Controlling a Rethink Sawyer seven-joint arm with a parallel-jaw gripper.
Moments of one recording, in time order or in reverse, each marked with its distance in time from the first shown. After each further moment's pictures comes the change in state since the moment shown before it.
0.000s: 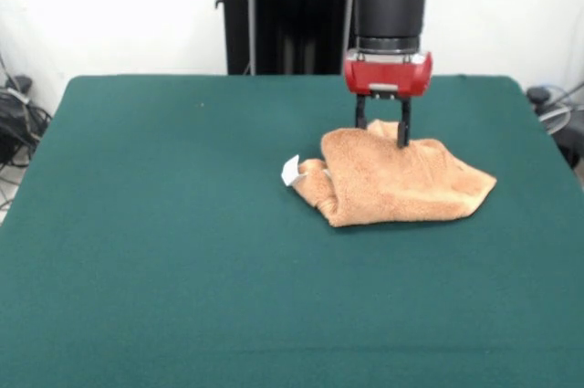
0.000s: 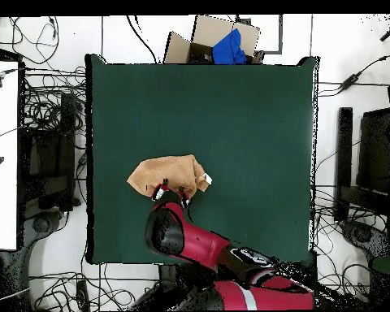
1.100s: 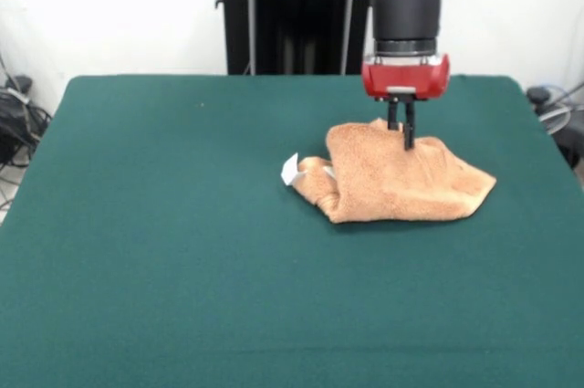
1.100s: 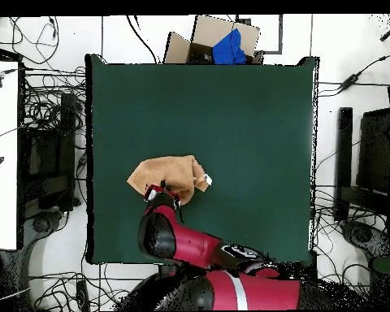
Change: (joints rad) arm 0.026 0.030 0.014 0.000 -0.042 -0.089 0.078
